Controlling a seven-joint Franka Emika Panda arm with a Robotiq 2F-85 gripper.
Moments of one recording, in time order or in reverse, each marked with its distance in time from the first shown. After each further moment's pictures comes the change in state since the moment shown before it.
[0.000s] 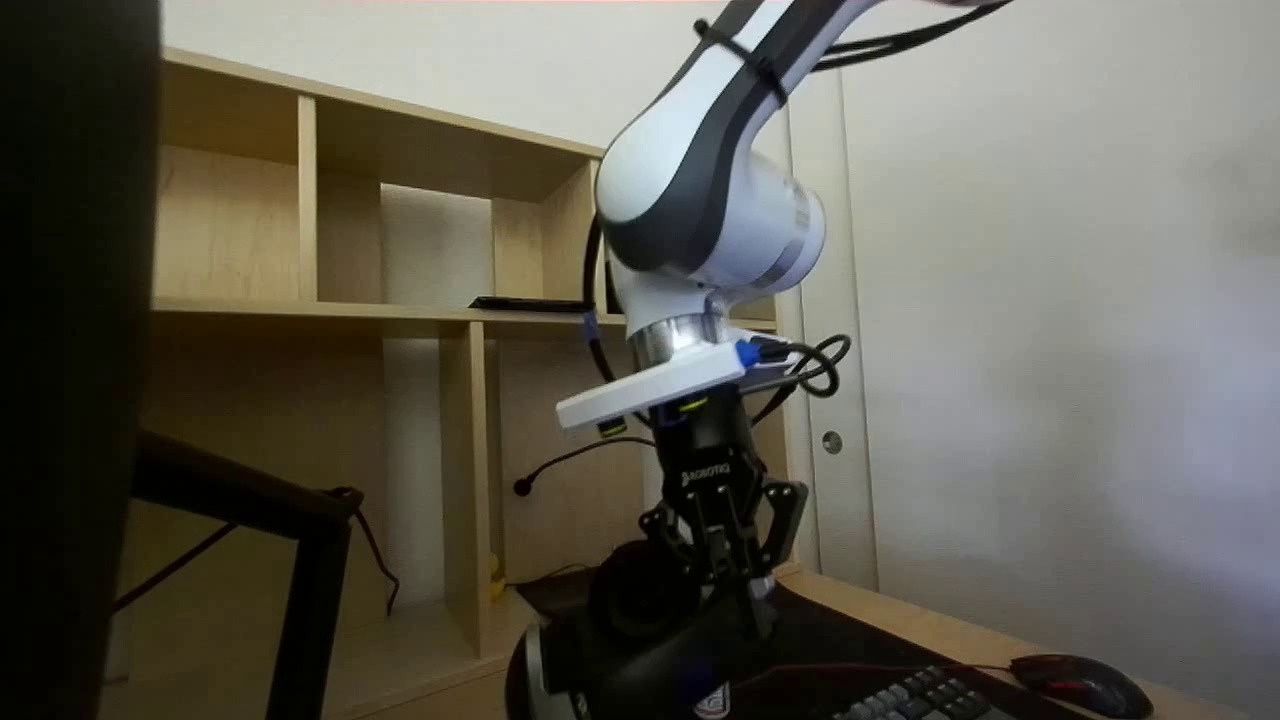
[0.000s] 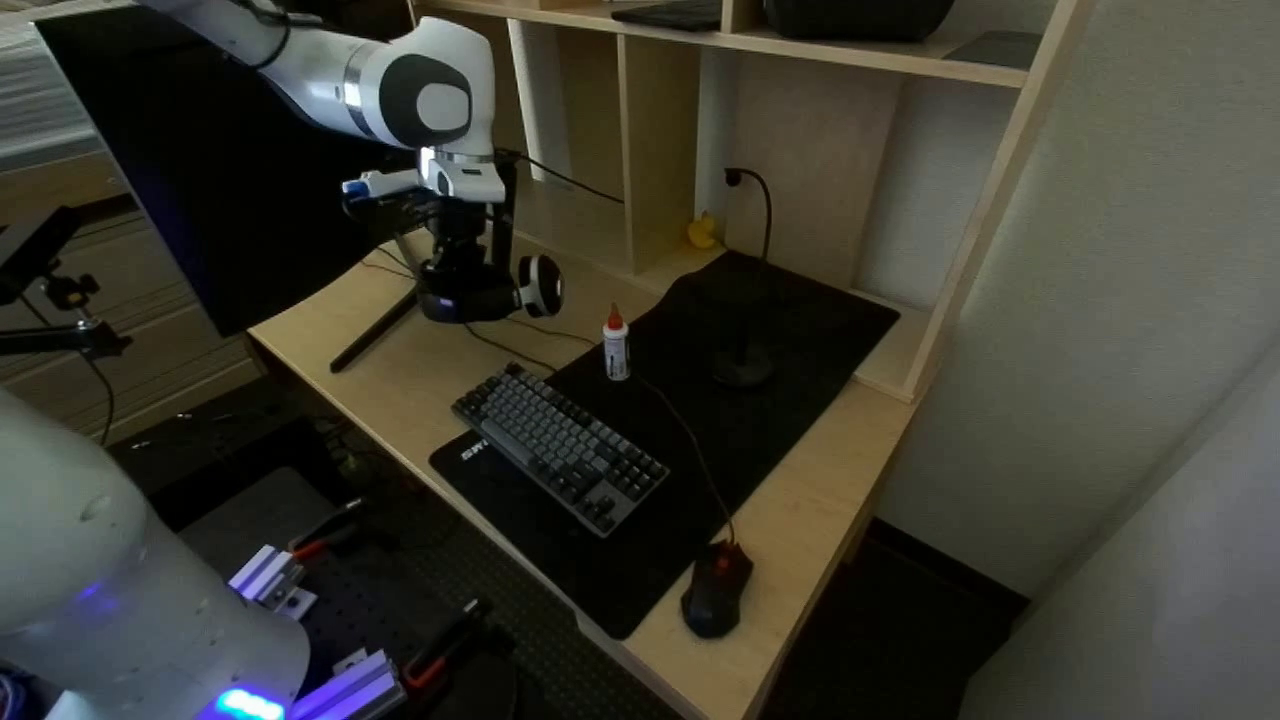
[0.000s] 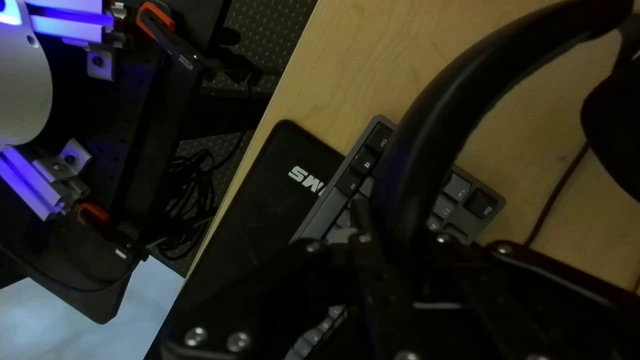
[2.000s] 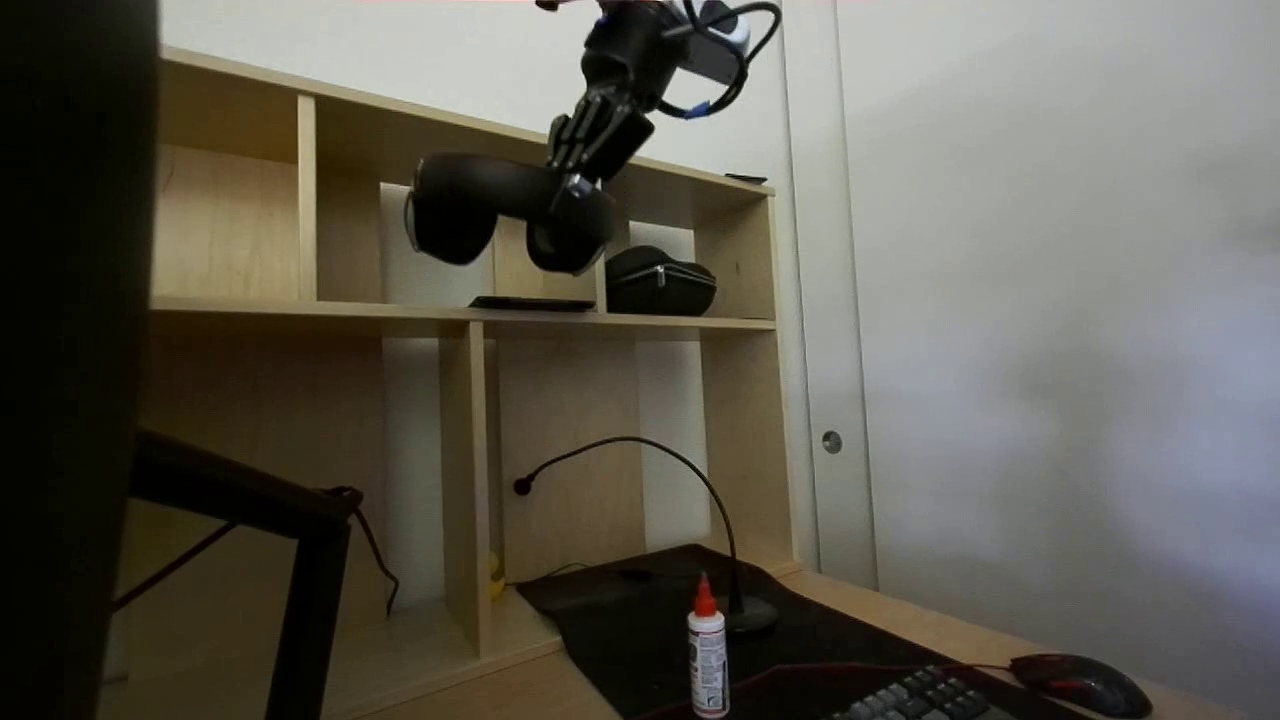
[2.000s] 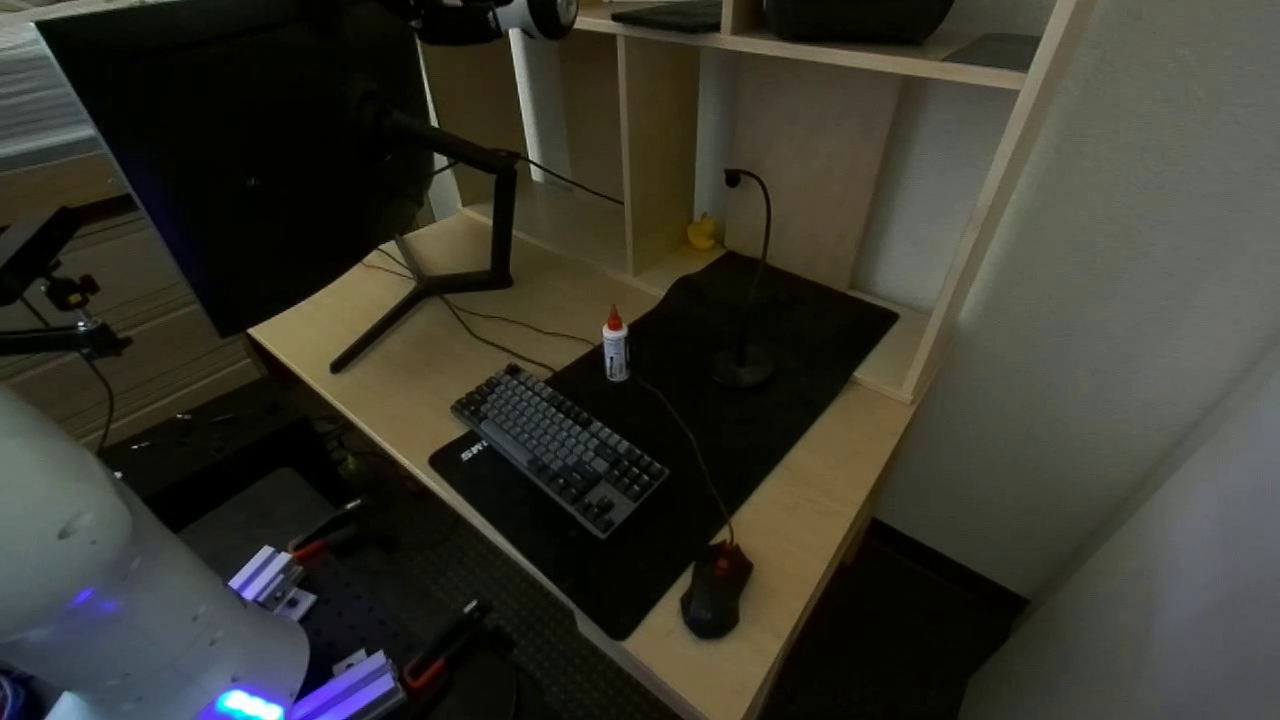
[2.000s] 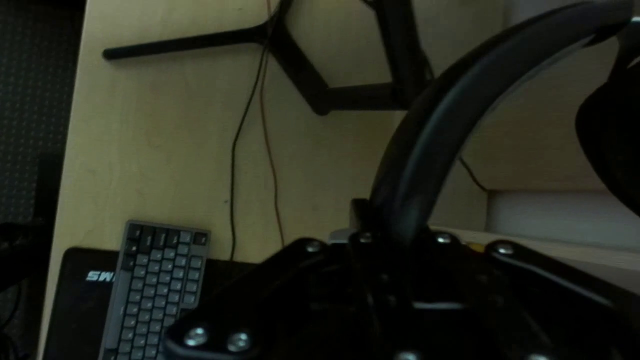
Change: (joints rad) arm -0.084 -0.271 0.059 0.356 0.295 0.027 0.230
